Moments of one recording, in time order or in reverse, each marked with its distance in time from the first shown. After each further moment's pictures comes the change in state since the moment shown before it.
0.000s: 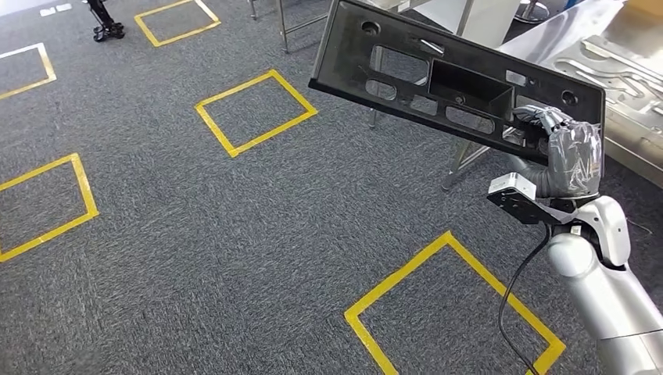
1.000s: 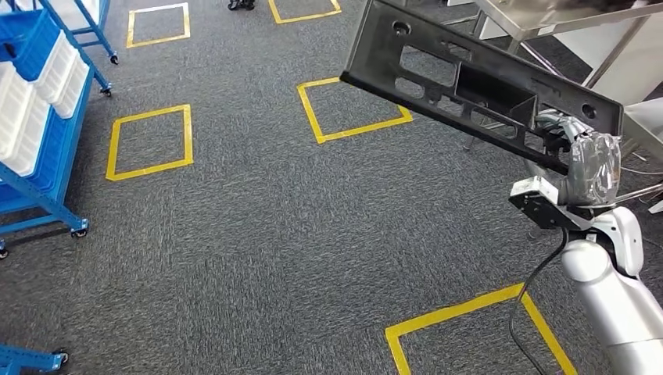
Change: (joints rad) left arm -0.005 0.030 -0.024 0.000 -0.021 0.013 0.021; right arm 0.029 -0.017 -0.047 0.068 -0.093 -0.030 -0.056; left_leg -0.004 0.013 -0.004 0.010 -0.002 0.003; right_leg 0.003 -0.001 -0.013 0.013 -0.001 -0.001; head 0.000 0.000
